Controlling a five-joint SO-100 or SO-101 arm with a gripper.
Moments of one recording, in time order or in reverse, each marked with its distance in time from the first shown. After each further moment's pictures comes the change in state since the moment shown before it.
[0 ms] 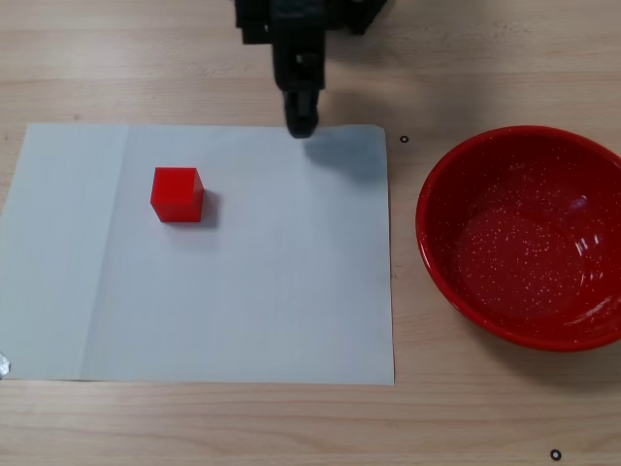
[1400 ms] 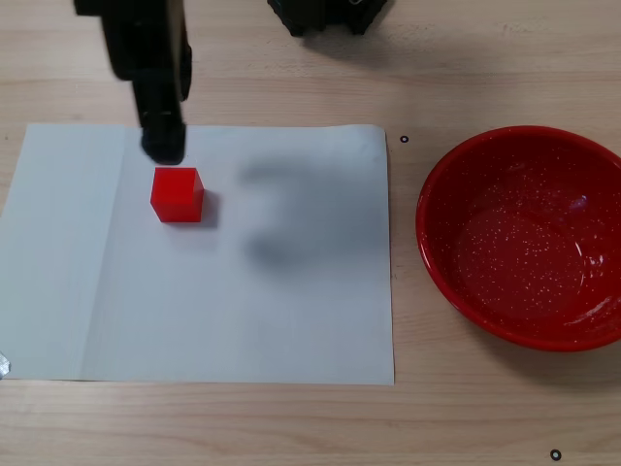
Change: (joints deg) arm -18.4 -43.7 -62.3 22.4 15.7
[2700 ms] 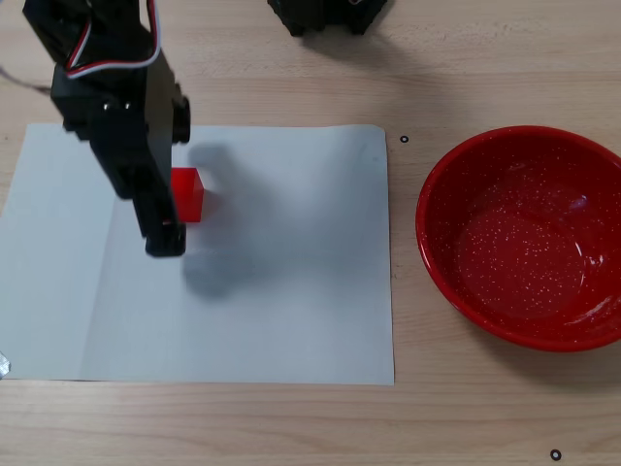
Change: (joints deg) arm 0.4 -24.7 -5.6 -10.4 0.4
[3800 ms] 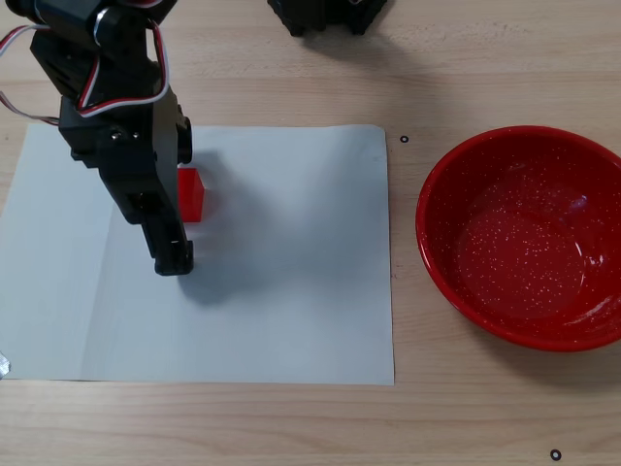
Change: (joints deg) arm 1.1 -4.4 -1.8 -1.8 -0.1
